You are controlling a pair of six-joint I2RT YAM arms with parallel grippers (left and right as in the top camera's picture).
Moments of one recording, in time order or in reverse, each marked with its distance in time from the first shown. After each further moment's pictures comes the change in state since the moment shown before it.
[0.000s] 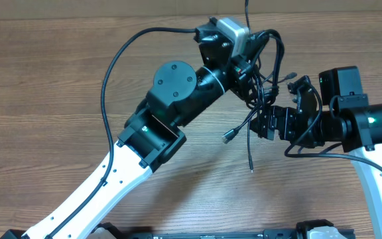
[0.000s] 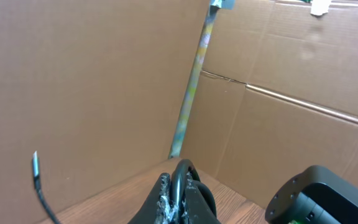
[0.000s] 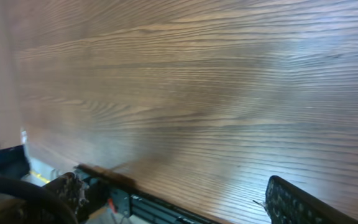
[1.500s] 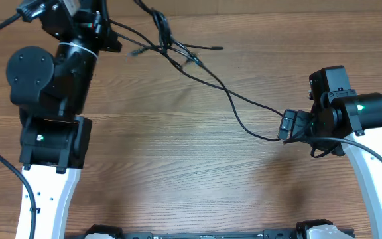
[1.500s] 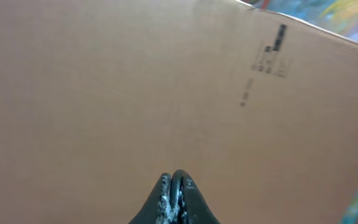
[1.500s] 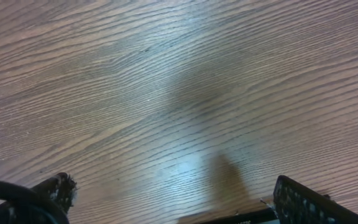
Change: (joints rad) left arm 0.607 -0.200 -0.004 -0.124 -0.042 -0.016; right arm 0.007 0.071 -0.002 -0.108 0.557 0.171
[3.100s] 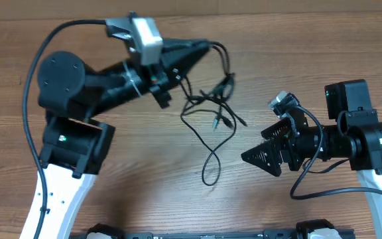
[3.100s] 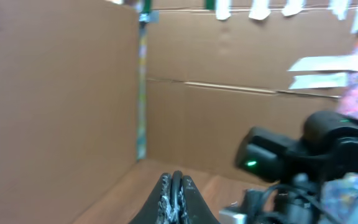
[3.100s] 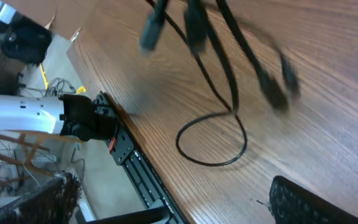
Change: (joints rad) left arm -0.208 0.012 0.005 0.043 0.770 0.038; right arm 0.004 -0.170 -0.002 0.037 -0.896 -0.821
